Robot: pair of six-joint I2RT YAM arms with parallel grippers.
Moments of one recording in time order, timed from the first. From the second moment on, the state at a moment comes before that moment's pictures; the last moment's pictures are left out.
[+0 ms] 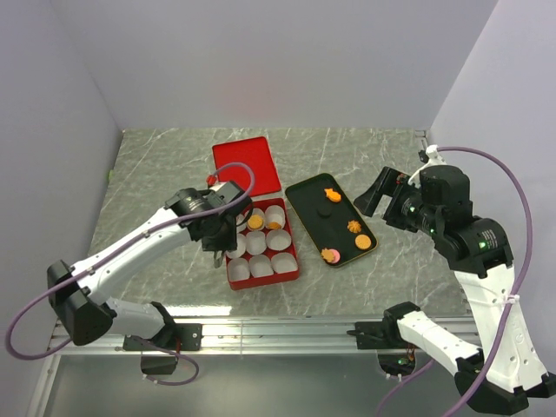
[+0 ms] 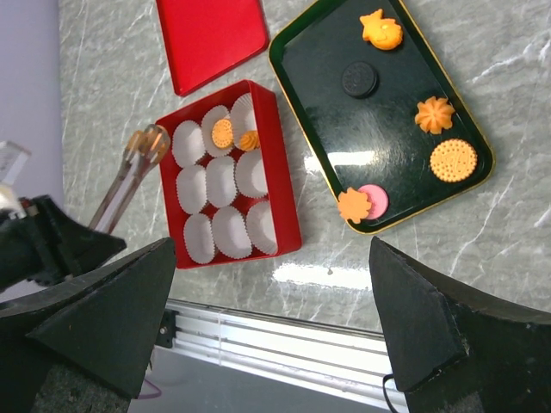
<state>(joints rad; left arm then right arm) -0.82 1.31 1.29 -1.24 -0.27 -0.84 0.33 0.90 1.41 -1.11 -0.02 0.61</state>
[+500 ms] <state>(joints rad) -0.81 1.39 1.29 -1.22 -0.28 -0.83 0.33 0.91 1.41 -1.11 -0.02 0.61</state>
